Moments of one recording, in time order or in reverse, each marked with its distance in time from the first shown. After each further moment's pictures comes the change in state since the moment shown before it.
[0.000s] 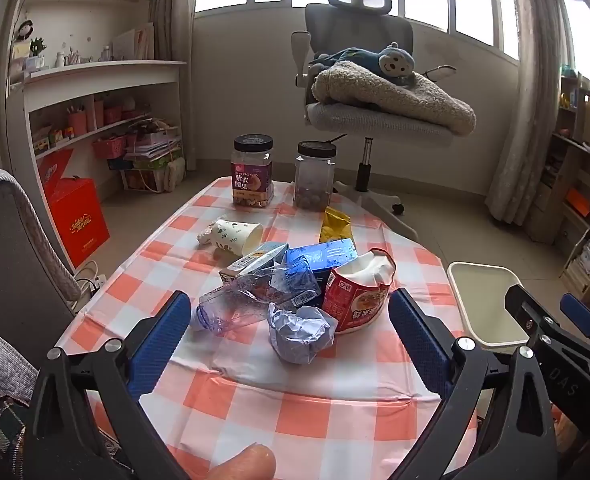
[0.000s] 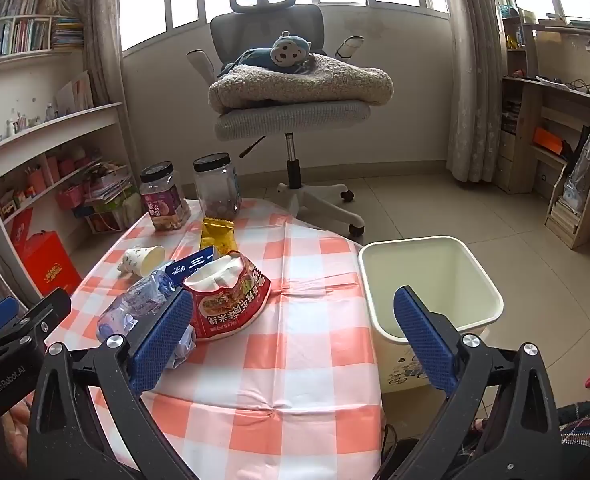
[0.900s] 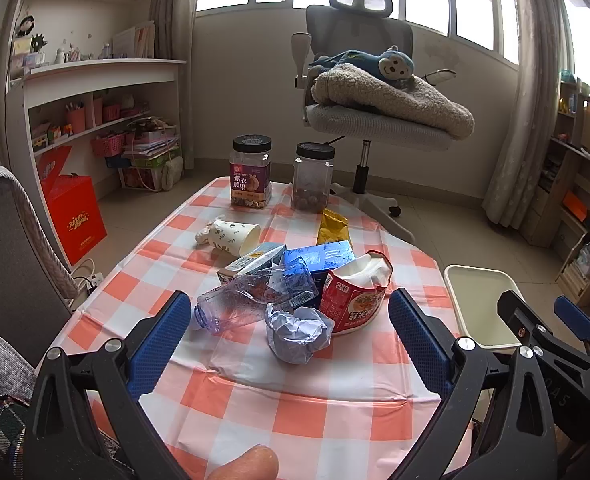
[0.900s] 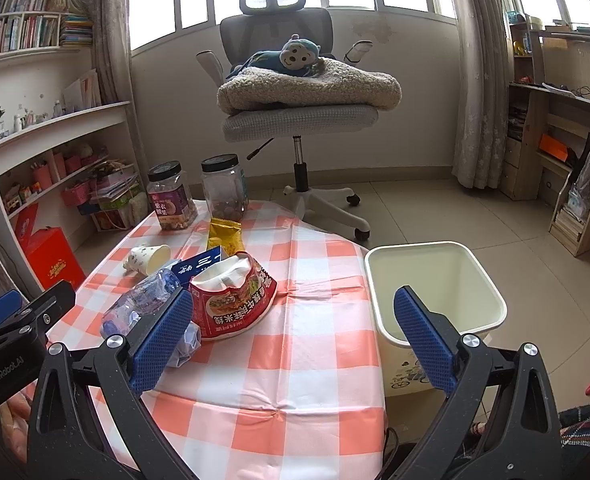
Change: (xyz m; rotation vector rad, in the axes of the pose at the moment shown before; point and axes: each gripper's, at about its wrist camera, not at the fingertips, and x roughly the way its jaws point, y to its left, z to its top) left arm 0.002 -0.003 0.002 0.001 -0.007 -0.008; right arm -0.004 0.003 -0.001 -0.017 -0.010 0.018
